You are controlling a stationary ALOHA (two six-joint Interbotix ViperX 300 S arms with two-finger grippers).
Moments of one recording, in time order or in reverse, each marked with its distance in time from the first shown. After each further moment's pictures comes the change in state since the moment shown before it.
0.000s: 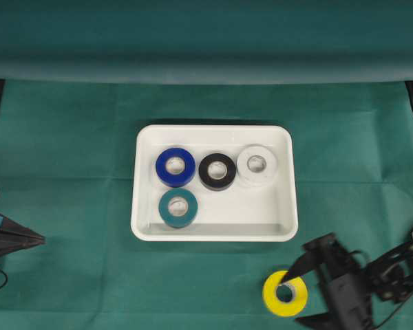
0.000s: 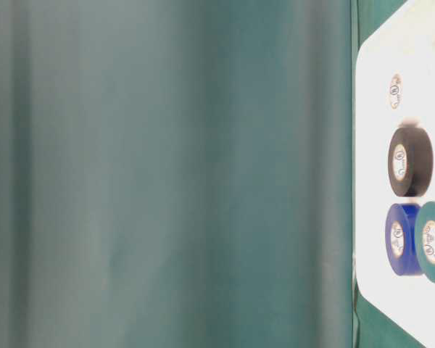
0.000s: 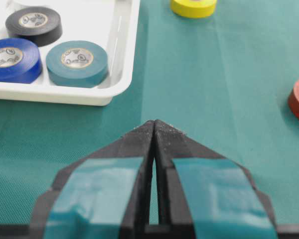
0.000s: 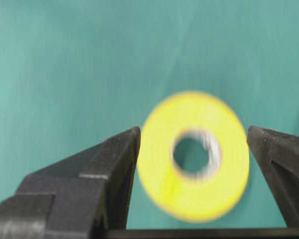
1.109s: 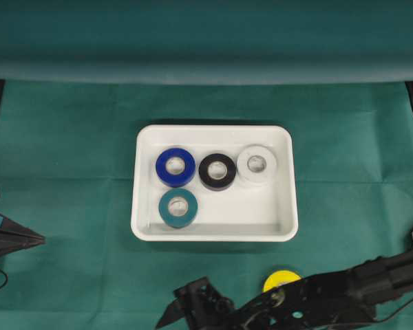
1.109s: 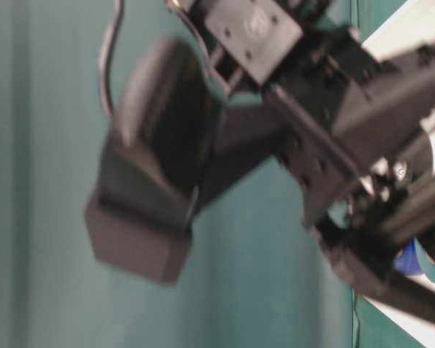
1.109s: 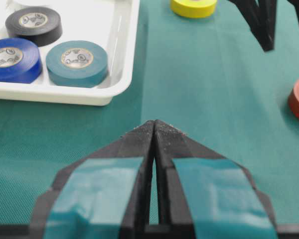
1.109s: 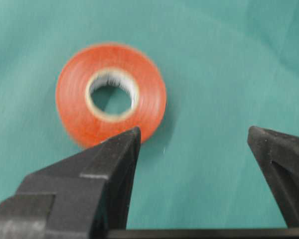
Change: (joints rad) left arm 0.000 0.000 0.000 0.000 0.000 0.000; right arm 0.035 0.540 -0.669 0.000 0.002 0.000
